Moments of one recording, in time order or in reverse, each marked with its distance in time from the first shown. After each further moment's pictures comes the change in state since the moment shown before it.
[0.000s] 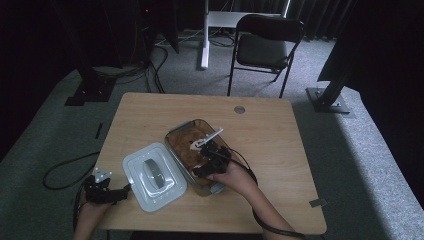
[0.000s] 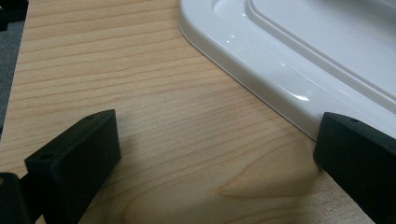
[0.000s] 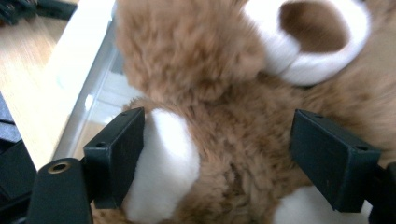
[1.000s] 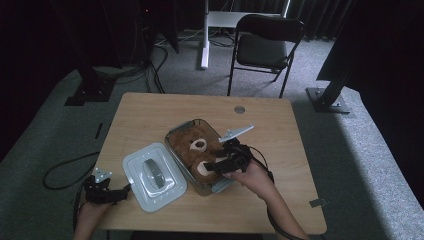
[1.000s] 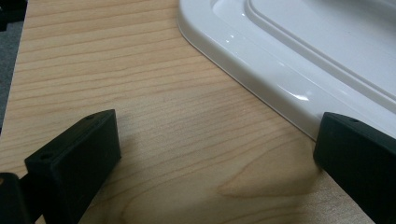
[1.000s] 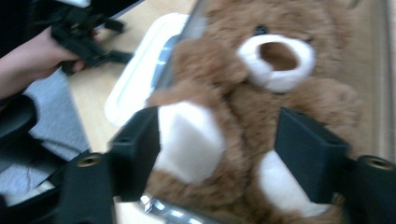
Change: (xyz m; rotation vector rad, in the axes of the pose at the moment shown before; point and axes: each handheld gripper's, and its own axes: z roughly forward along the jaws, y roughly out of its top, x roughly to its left) left arm 0.000 0.000 0.000 0.001 -0.001 0.001; right arm -0.012 -0.024 -0.066 -0.195 0.136 0.009
